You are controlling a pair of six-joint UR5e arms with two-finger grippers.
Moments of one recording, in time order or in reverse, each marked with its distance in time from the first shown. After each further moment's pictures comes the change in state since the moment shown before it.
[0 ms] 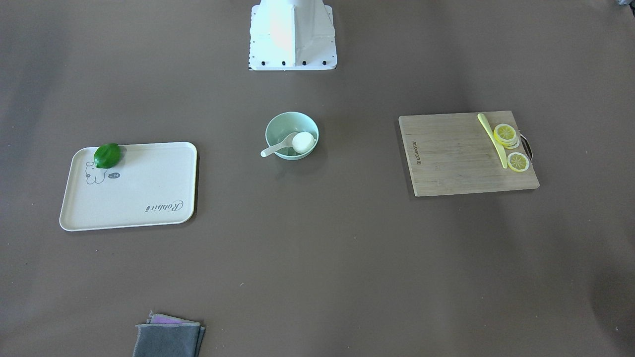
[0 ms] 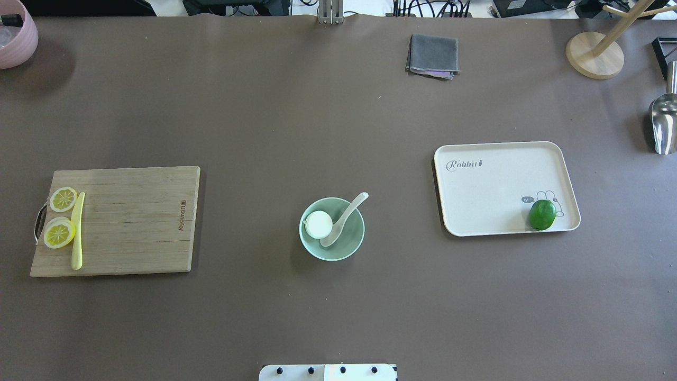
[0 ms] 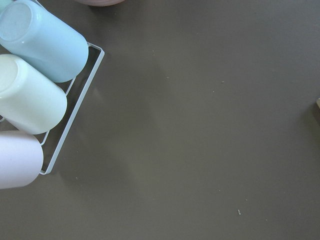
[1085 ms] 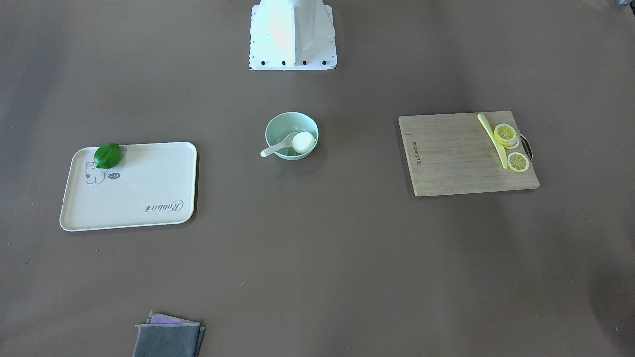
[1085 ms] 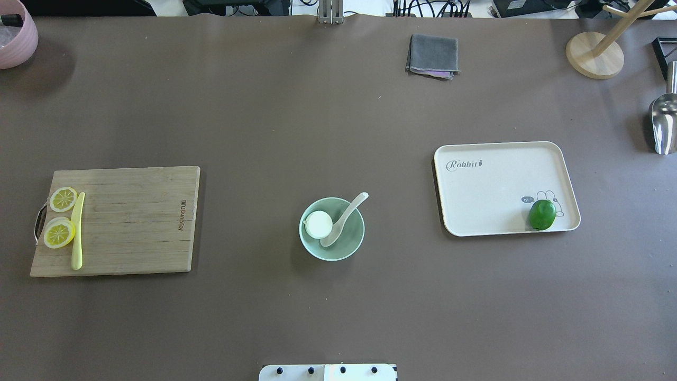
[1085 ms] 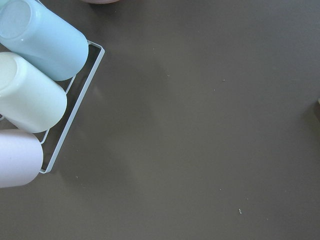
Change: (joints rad) left arm 0.004 -0.002 0.001 0.001 0.004 0.000; right arm -0.001 0.000 -0.004 0.000 0.012 -0.001
